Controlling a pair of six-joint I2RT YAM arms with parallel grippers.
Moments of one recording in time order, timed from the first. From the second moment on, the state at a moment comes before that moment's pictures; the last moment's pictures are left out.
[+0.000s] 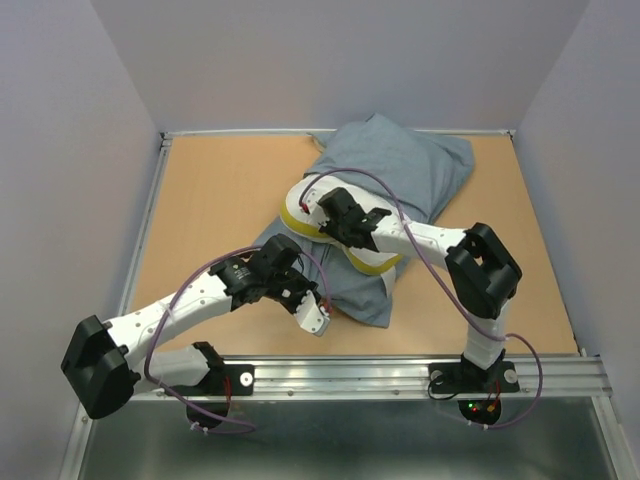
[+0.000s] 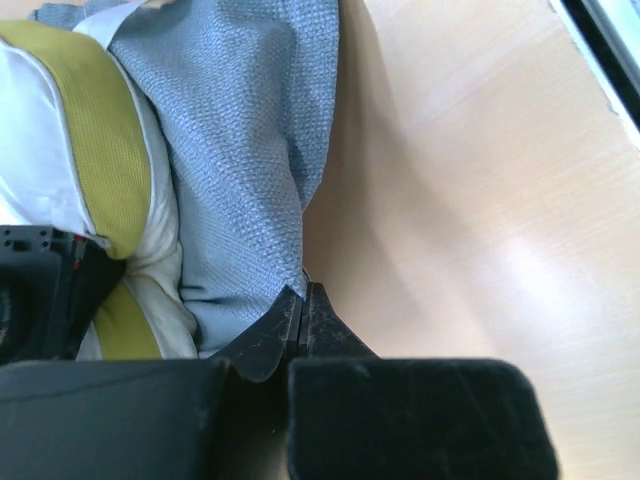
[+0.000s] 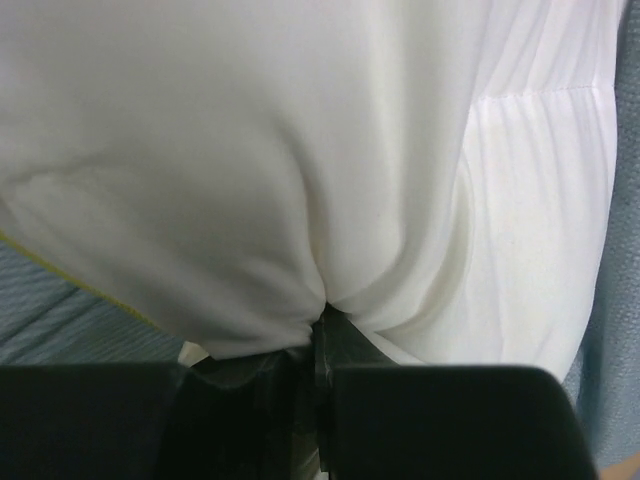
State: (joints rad) left arm -0.85 1.11 0.77 -0.64 0.45 1.37; right arm 0.81 1.87 1.33 -0.34 0.32 -0.36
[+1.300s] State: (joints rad) left arm -0.85 0.98 0.76 -0.66 0.40 1.33; right arm 0.68 2.09 1.38 -0.07 0.66 -0.83
